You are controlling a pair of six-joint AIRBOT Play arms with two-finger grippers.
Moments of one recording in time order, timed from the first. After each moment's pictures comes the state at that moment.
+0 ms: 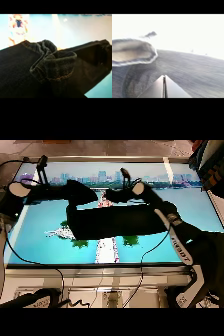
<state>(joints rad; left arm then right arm) -0.10 -1.31 1.32 0.75 -0.89 -1.24 0.34 -1.82 1.79 -0.92 0.90 1.60</state>
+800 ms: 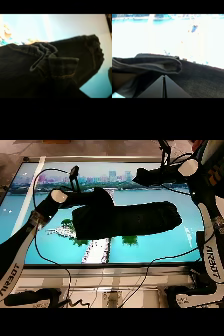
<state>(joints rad) -0.35 -1.45 1.32 0.74 -0.69 -1.38 0.16 -1.54 1.79 -0.97 1.09 1.52</state>
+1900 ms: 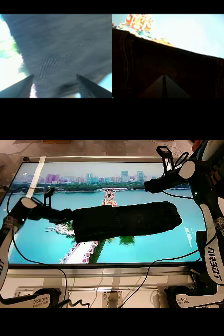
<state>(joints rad) 0.11 -1.41 1.08 0.94 -1.05 -1.25 0.16 -1.53 1.79 -1.38 1.26 1.43</state>
